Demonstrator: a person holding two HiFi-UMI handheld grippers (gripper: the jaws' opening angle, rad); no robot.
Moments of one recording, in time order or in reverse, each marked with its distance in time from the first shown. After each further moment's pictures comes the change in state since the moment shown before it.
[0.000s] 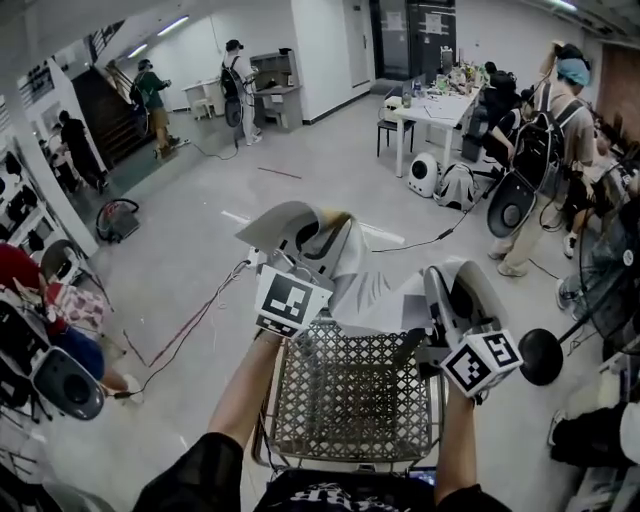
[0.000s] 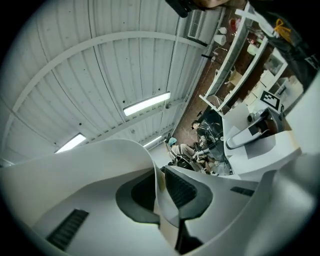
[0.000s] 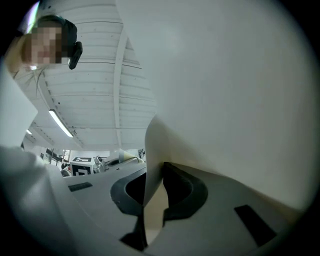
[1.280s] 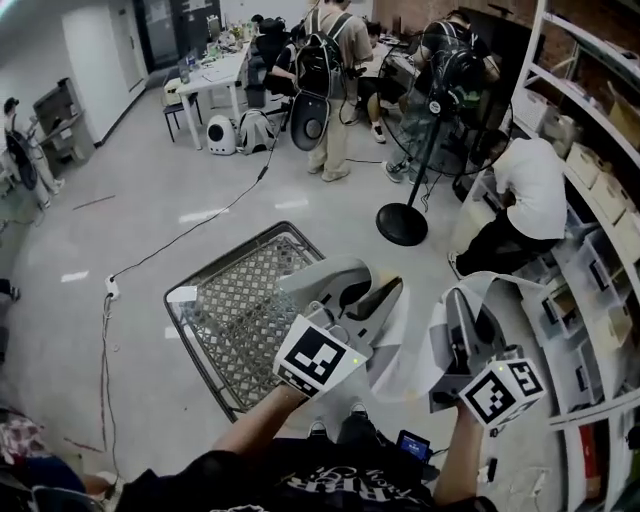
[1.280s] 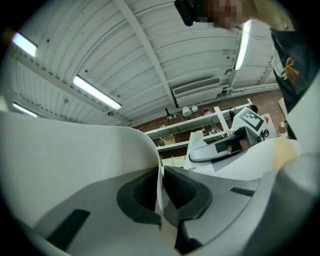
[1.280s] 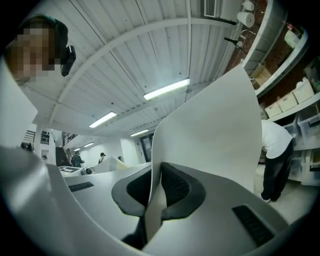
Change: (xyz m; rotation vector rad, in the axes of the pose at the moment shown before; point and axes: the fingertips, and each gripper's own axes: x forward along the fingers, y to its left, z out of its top) left arm -0.231 -0.323 0.170 -0.536 -0.330 -0.940; right arm -0.362 0.209 0.026 -0.135 -0.033 -0.893
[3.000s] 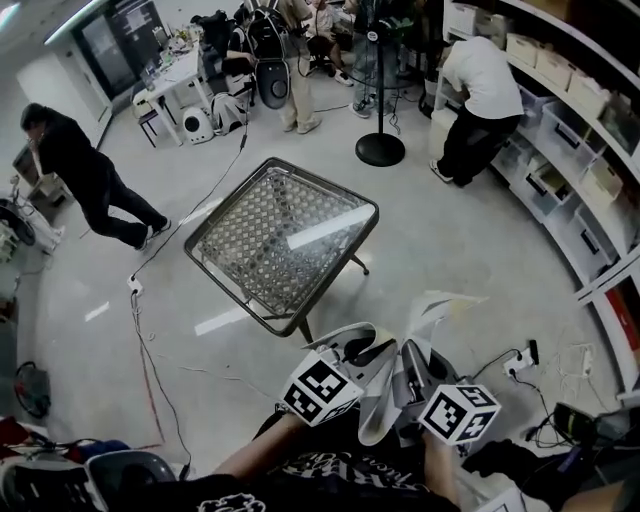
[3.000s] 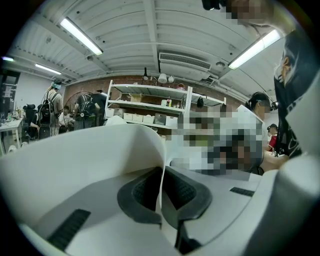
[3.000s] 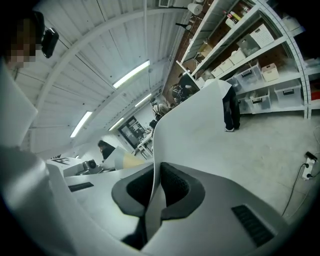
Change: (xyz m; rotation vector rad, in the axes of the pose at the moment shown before) left arm -0.280 -0.364 -0.082 -0.251 0.453 -0.401; right arm -0.351 0.183 -0.248 0.410 0.225 -0.268
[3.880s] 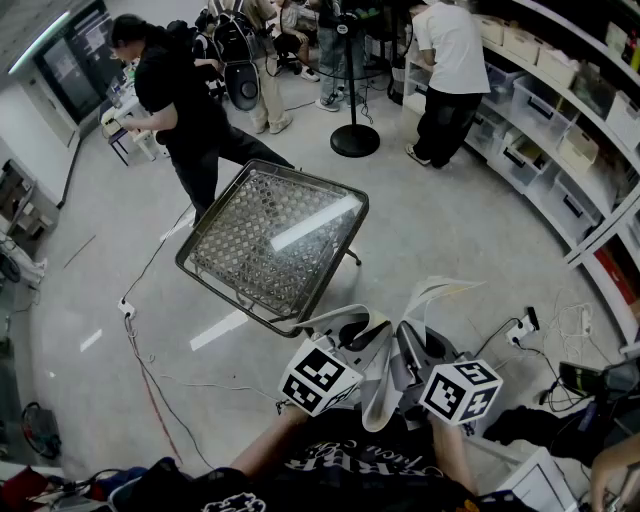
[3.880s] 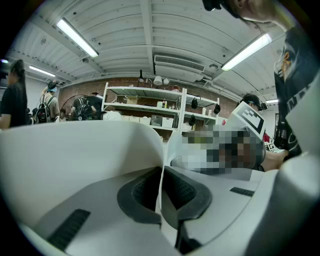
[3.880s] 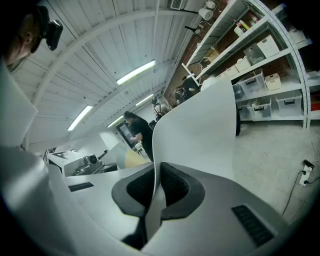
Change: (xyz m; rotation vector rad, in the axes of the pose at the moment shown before) left arm -0.054 0.031 -0.006 0.049 -0.008 -0.040; right arm 0.028 0.059 -0.017 -0.078 -0.011 -0.059
